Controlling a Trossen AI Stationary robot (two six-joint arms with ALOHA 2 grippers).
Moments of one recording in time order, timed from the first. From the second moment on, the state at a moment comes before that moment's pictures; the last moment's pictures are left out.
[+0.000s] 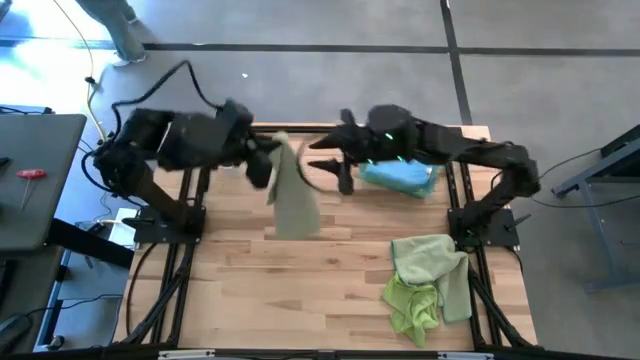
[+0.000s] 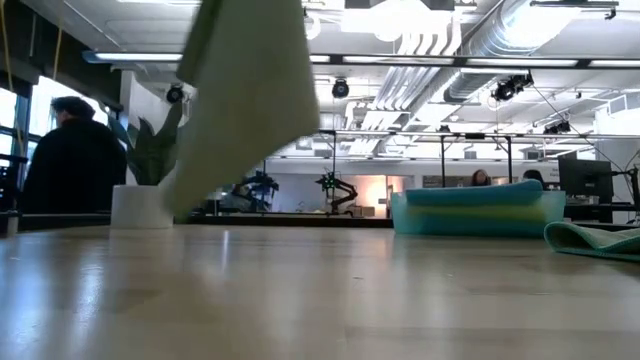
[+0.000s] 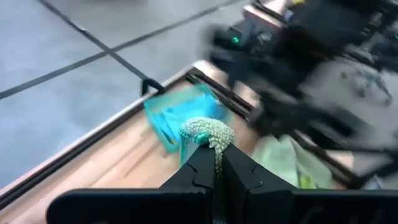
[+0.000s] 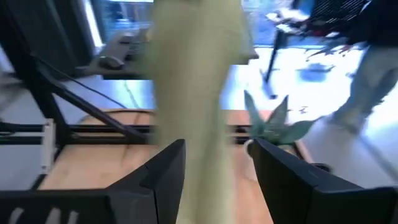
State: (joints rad) left arm -0.06 1.57 2.32 -1.34 -0.59 -0.62; right arm -0.08 1.58 1.78 -0.46 -0.04 -0.07
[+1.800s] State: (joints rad) left arm 0.28 1.66 2.32 -0.38 -0.05 -0.69; right arm 0.24 1.63 1.78 -0.51 0.96 0.13
